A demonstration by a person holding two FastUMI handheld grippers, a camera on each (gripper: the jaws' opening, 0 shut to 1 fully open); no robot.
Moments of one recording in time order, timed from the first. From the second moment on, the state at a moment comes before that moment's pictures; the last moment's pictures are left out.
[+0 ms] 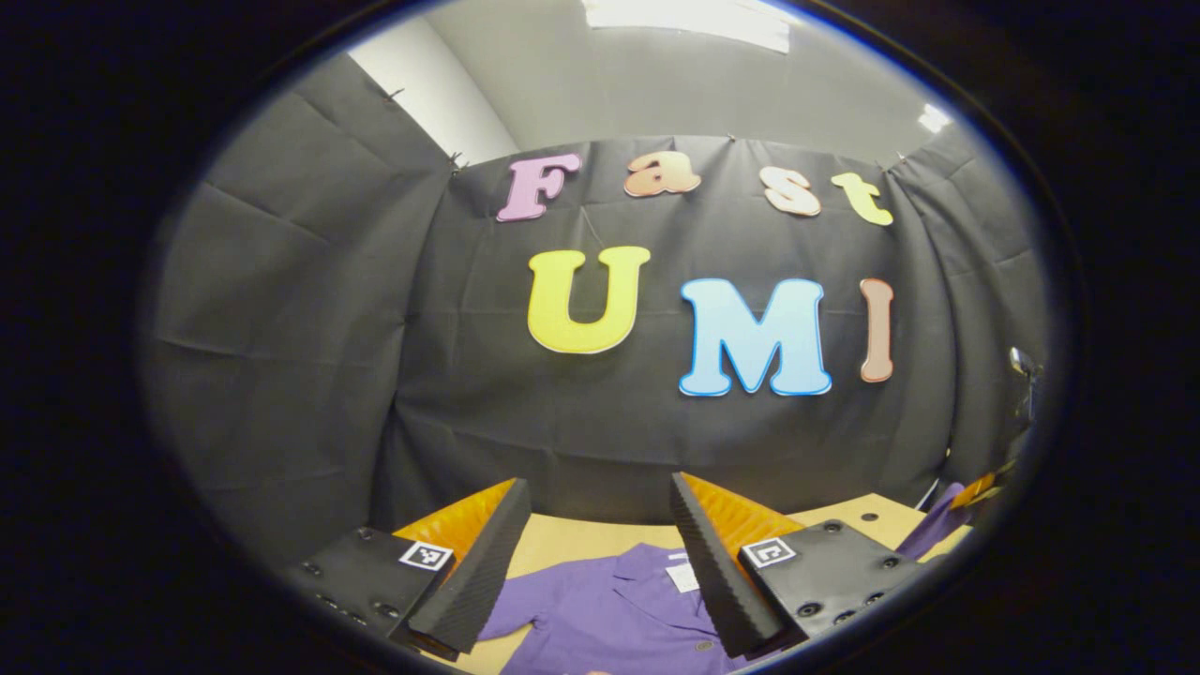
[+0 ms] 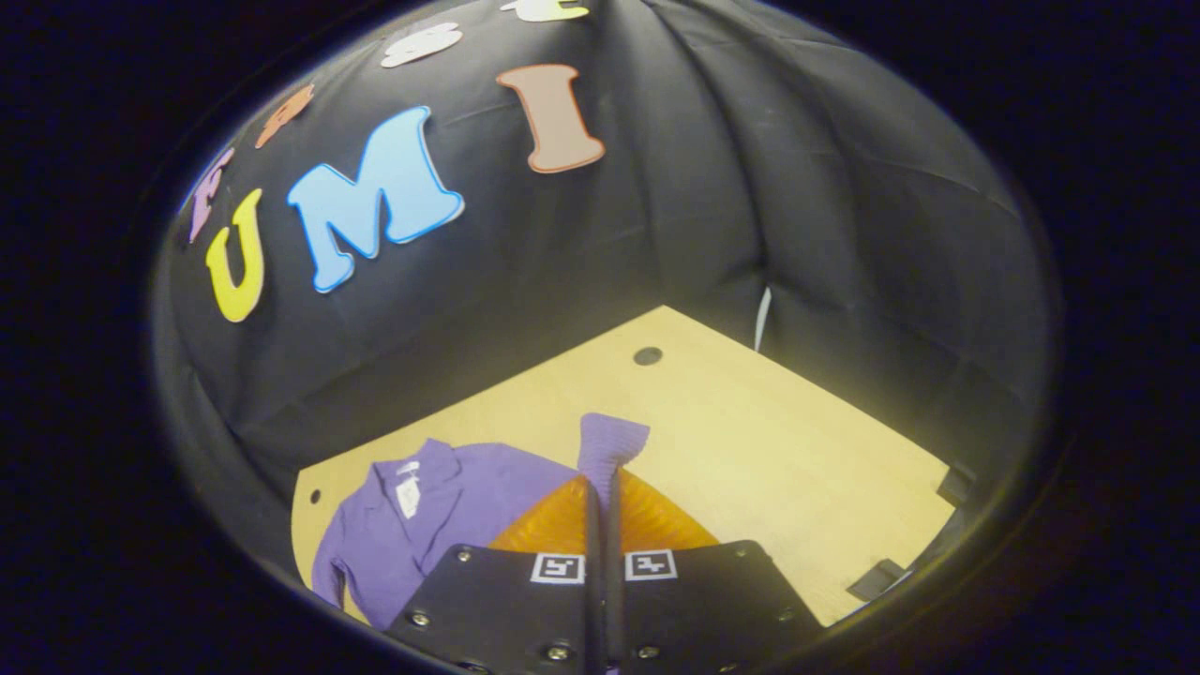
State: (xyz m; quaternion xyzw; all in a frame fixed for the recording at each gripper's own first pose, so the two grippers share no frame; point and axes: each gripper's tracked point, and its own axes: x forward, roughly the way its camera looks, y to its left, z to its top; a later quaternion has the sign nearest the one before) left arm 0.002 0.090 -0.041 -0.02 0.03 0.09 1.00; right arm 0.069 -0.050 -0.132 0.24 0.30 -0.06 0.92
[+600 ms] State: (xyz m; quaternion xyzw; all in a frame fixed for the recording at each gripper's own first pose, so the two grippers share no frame) left arm -0.019 0.124 -0.046 -0.03 0.04 0.14 0.99; right arm 0.067 0.109 -0.066 0.14 0.24 0.16 0.95
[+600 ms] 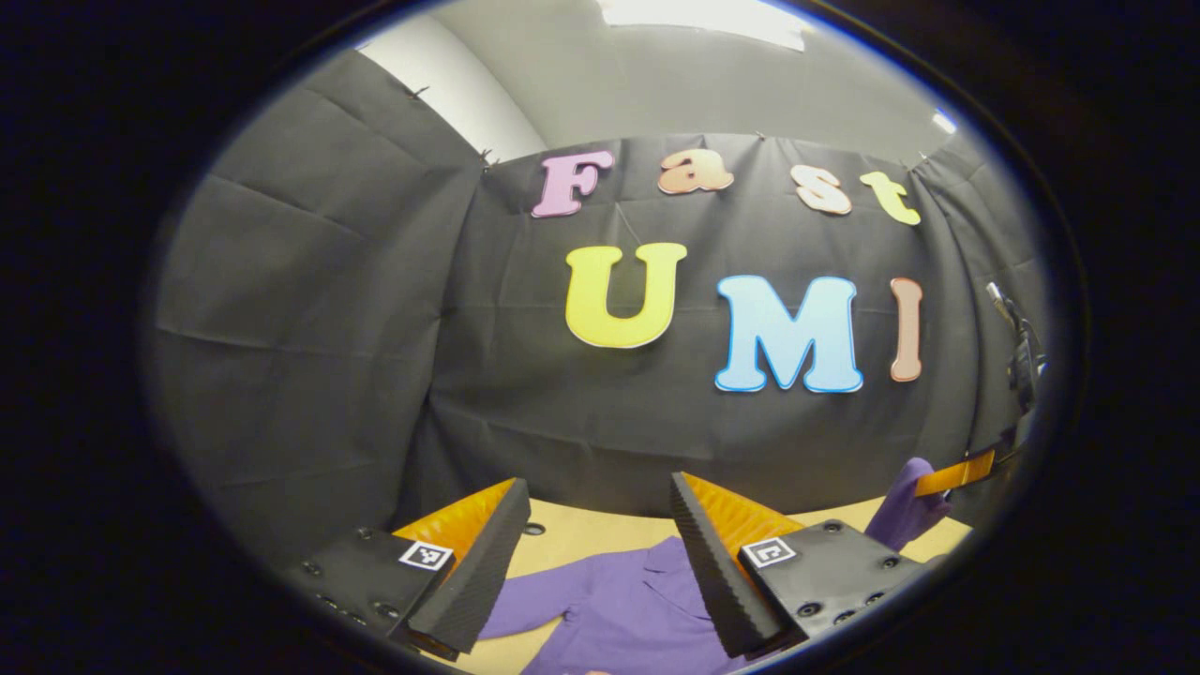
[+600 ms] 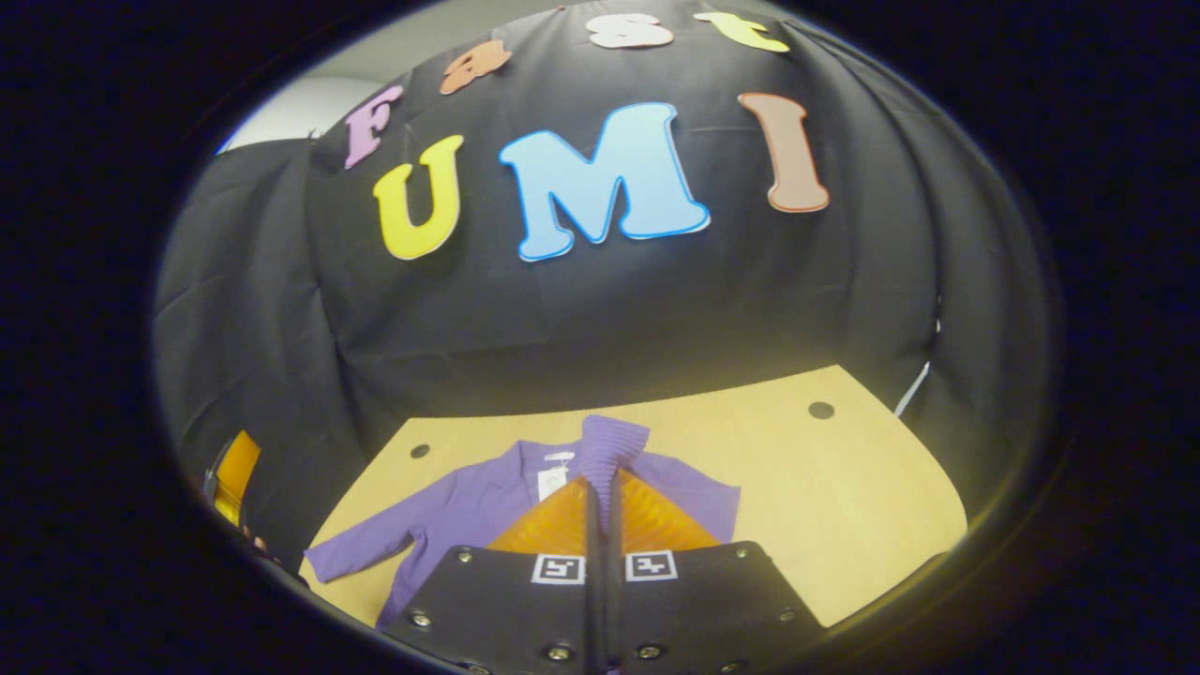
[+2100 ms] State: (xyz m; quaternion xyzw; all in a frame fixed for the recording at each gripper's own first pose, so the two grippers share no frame) left arm -0.045 0.160 -0.085 -0.03 0.07 0.18 0.98; right arm -0.058 0.283 -0.208 -0.01 0.38 0.35 0.86
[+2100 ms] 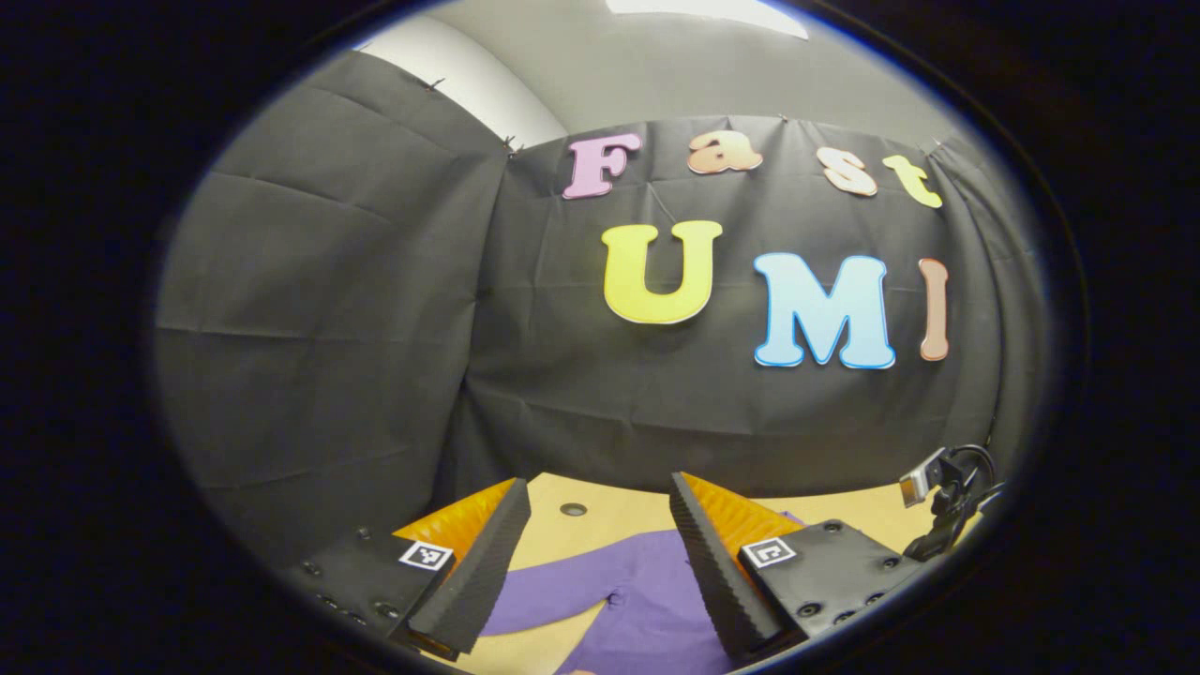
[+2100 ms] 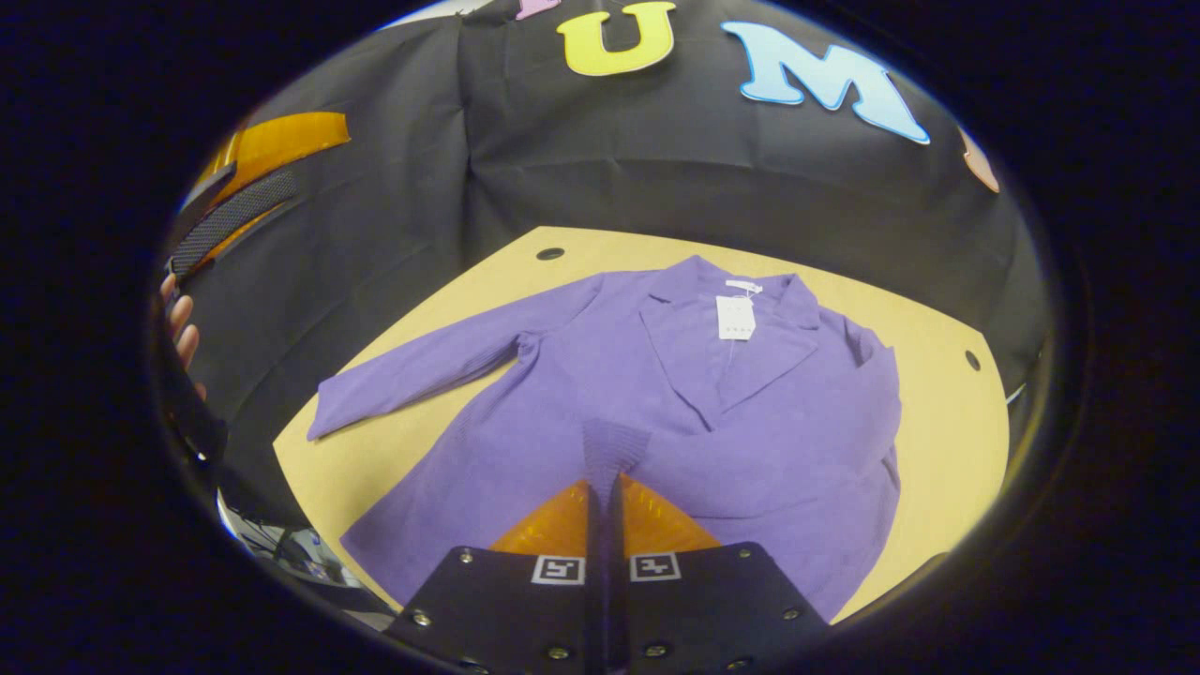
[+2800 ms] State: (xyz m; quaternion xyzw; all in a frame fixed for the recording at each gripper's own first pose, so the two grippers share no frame) left arm -0.071 0.192 -0.106 -0.05 0.10 0.22 0.97; right arm -0.056 0.278 -0.175 0.01 0.32 0.35 0.88
